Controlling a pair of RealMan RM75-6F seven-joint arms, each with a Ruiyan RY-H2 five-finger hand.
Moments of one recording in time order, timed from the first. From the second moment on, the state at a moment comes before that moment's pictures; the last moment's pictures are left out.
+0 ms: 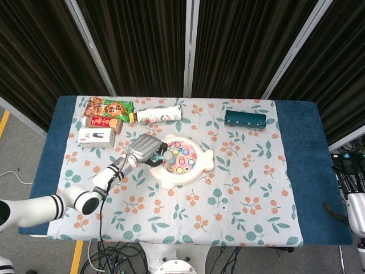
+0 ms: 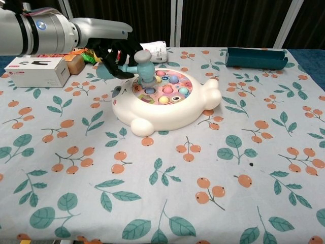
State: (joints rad) left arm -1.03 -1.42 -0.19 -1.44 1.06 0.66 0.07; right arm 0.02 -1.01 0.06 -1.62 -1.57 1.59 0.01
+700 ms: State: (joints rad) left arm -0.76 -1.43 -0.07 -1.35 1.21 0.84 -0.13; right arm 0.03 -1.02 0.06 -1.63 -1.57 1.57 0.01
